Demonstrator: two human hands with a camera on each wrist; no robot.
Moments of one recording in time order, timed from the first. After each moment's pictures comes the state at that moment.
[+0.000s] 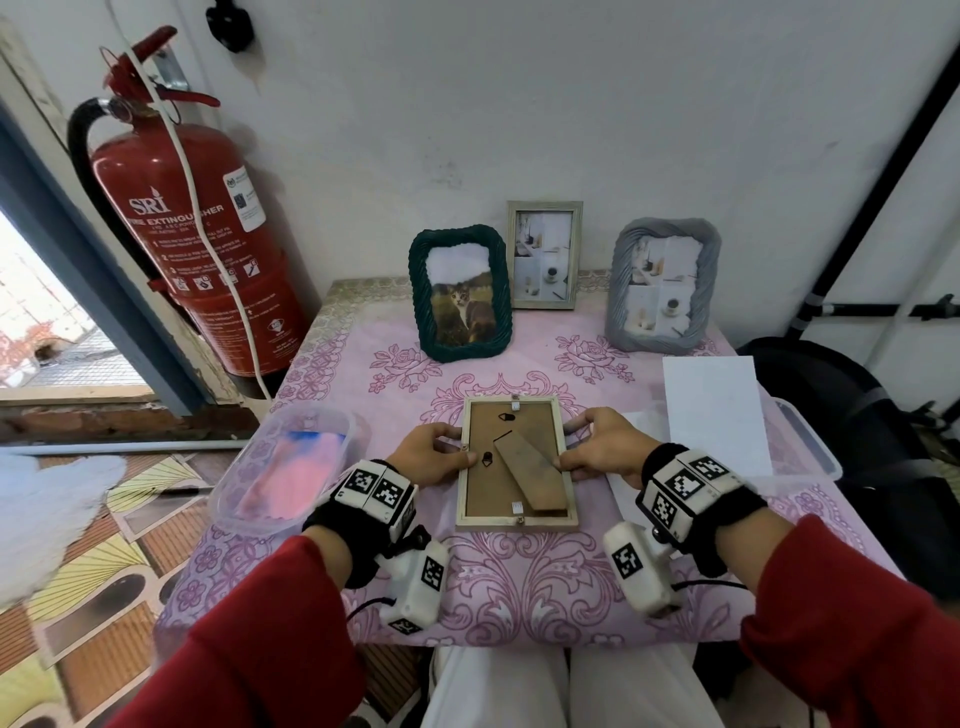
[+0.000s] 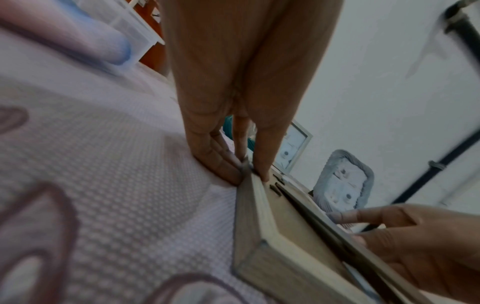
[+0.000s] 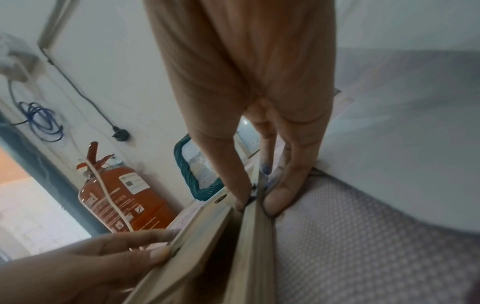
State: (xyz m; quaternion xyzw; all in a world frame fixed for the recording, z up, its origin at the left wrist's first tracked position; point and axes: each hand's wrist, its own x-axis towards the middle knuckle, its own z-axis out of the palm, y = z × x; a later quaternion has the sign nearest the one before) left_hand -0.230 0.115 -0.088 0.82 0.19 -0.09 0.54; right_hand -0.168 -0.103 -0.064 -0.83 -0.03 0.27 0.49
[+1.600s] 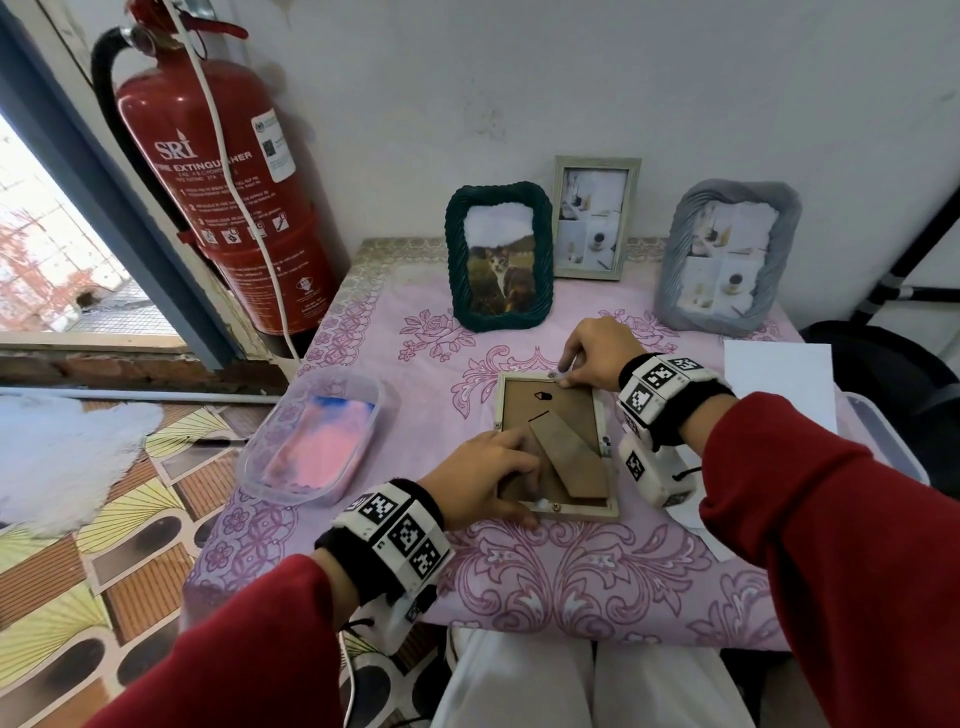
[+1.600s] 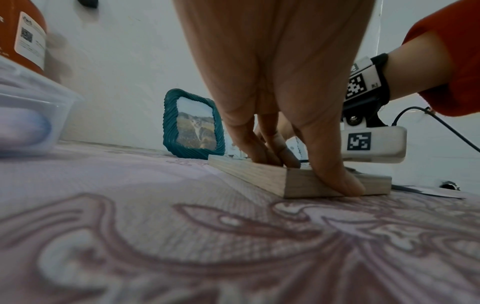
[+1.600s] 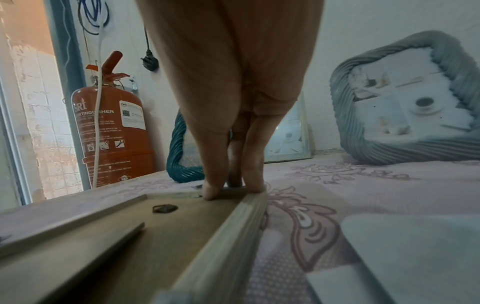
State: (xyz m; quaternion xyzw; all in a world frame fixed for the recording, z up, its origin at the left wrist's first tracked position) left_hand -0.273 0.092 -0.062 0.96 -0.16 -0.11 0.22; right_hand -0.101 -0.045 -0.036 -0.94 -0.27 0.11 0.15
